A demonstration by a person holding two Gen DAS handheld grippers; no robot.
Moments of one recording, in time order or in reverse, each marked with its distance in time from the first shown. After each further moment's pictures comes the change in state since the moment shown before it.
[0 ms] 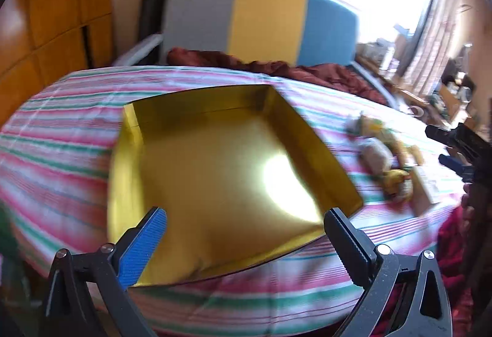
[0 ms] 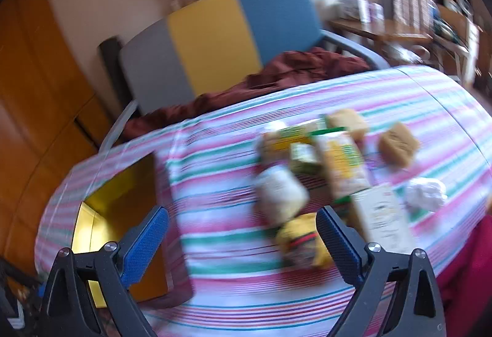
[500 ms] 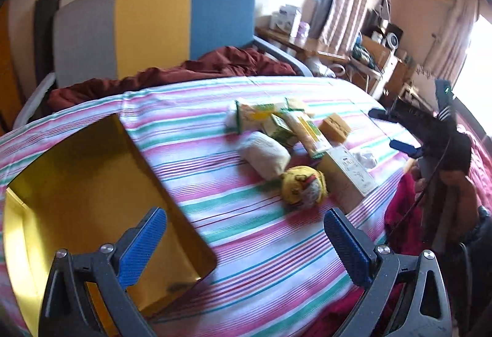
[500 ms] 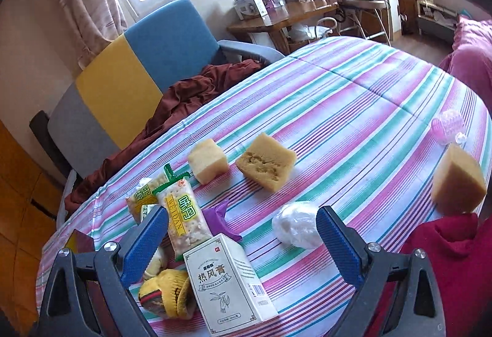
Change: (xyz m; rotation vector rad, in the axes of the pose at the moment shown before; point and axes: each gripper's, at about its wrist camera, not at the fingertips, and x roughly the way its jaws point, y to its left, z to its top) left arm 0.055 -0.158 0.034 0.301 0.064 -0.267; right arm -0.009 -0.160 0.024 0.317 -0.074 -0.153
